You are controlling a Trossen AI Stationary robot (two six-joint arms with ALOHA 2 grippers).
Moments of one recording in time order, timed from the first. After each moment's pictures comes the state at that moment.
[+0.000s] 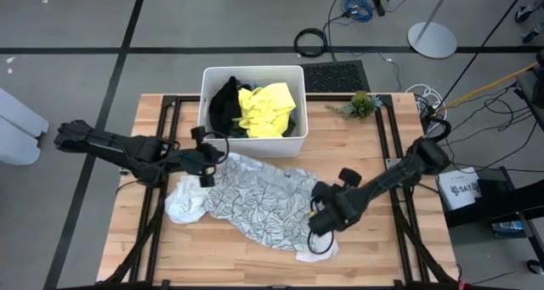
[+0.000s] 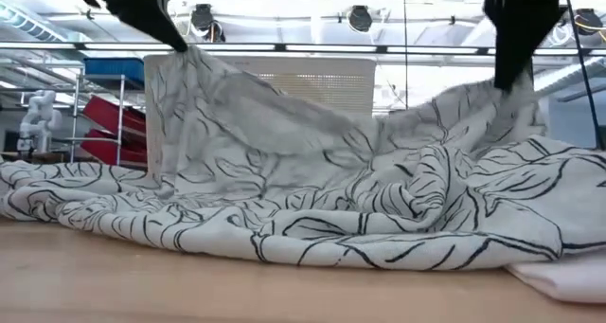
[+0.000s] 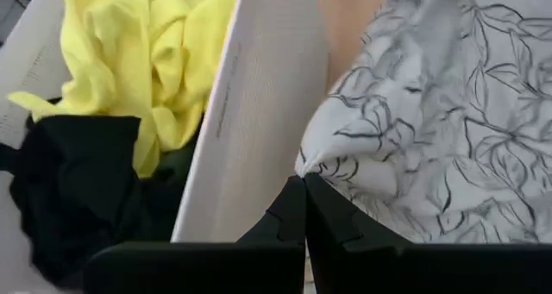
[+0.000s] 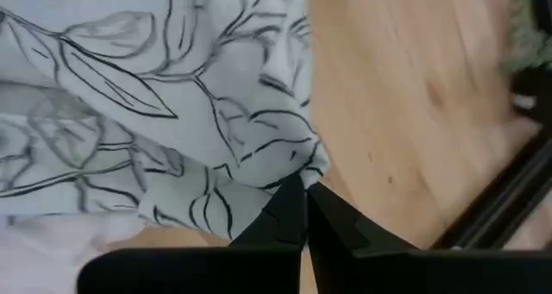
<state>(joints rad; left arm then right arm) -0.22 0.97 0.89 -0.74 -0.54 -0.02 0.52 1.81 1.50 -1.49 0.38 1.09</state>
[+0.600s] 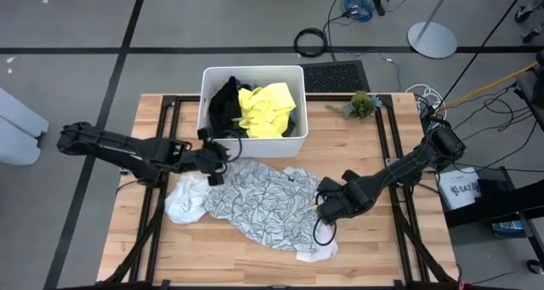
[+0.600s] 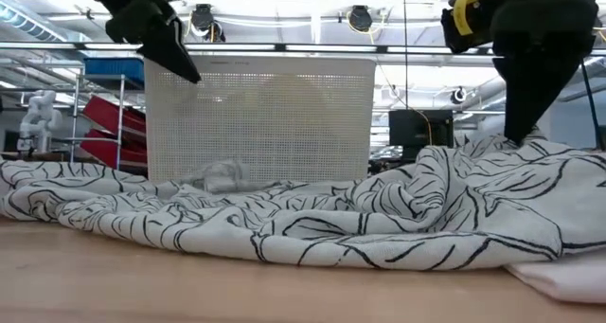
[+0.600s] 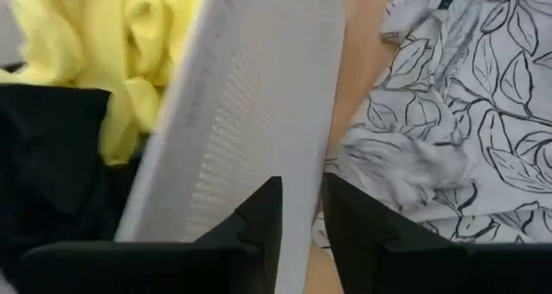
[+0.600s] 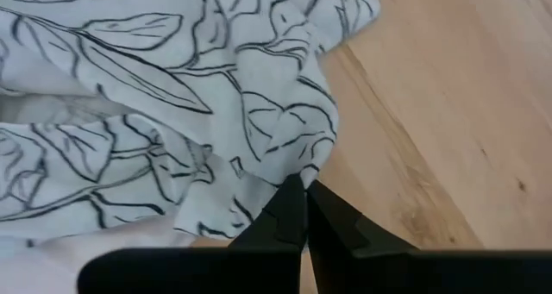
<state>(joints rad) -0.15 1.06 0.83 -0.64 -0.52 -0.03 0.46 1.59 1.10 -1.02 0.28 1.11</state>
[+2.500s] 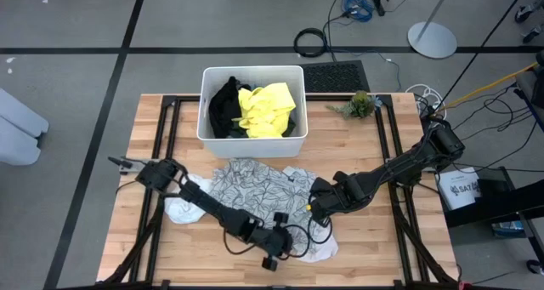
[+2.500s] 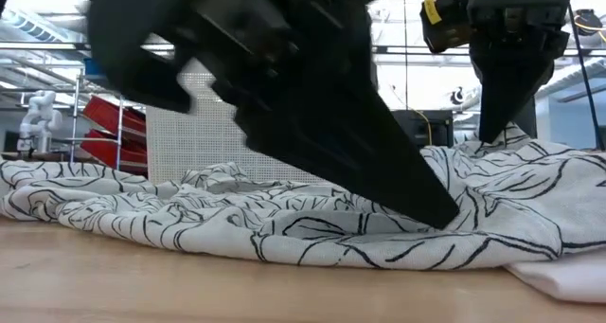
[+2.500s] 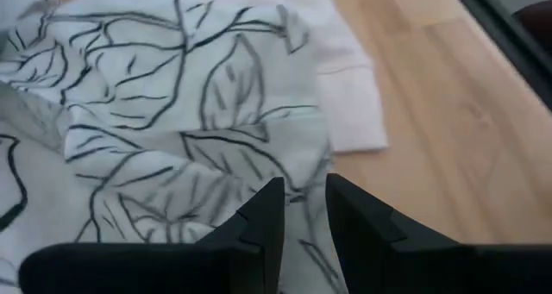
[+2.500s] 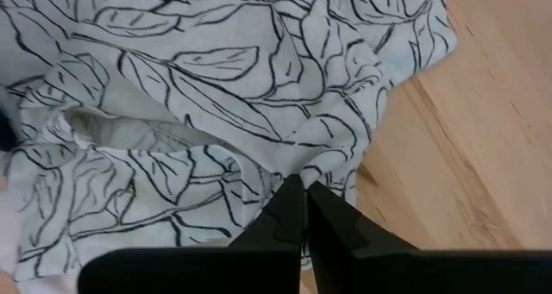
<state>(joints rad) -0.49 2.15 1.37 0.05 -0.19 -0.10 0.42 1.59 1.10 -0.87 0.21 1.00</state>
